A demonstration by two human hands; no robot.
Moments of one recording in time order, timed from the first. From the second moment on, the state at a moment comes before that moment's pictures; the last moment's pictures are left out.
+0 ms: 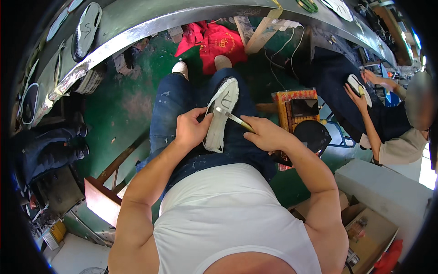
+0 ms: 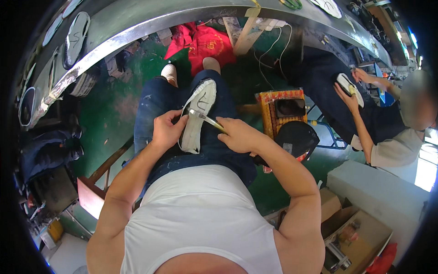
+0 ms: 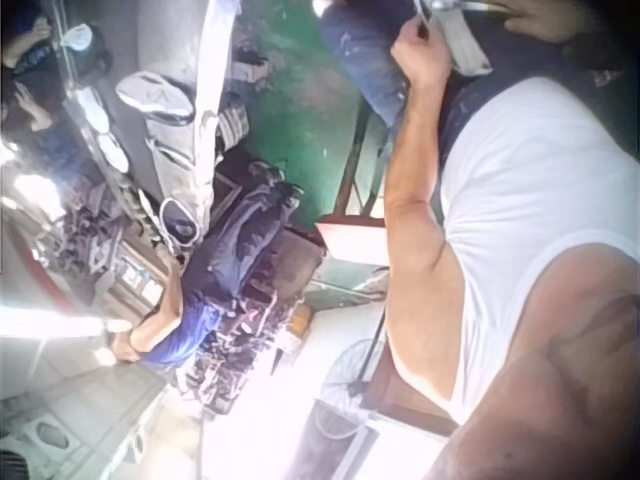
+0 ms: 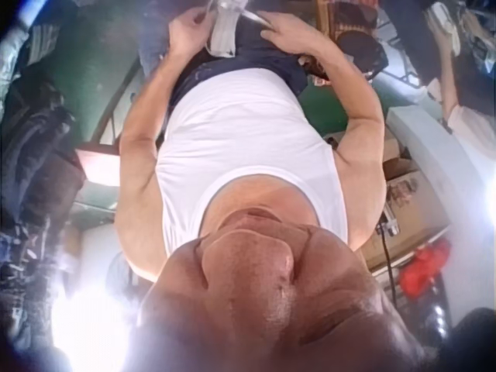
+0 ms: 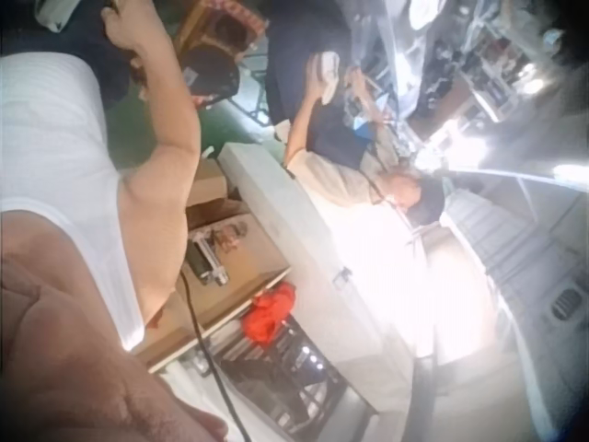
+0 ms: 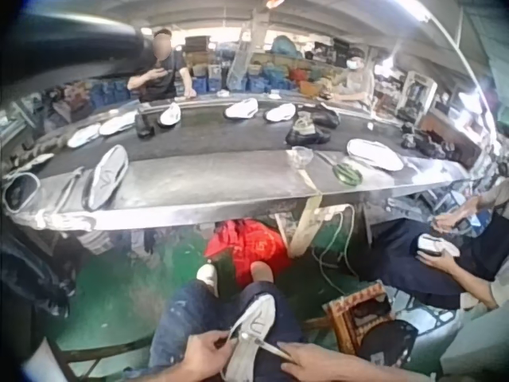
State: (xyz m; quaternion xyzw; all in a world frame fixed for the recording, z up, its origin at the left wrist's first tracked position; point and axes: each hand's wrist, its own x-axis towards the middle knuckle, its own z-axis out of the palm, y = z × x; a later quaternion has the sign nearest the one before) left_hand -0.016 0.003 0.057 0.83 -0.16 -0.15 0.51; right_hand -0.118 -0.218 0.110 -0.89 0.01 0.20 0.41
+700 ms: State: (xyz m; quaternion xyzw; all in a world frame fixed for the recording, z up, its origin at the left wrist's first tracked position) left_hand -0.022 0.003 -0.013 0.54 -0.06 -0.44 0.72; right_hand -0.097 -0.218 0.116 -0.92 0.00 0.29 0.28
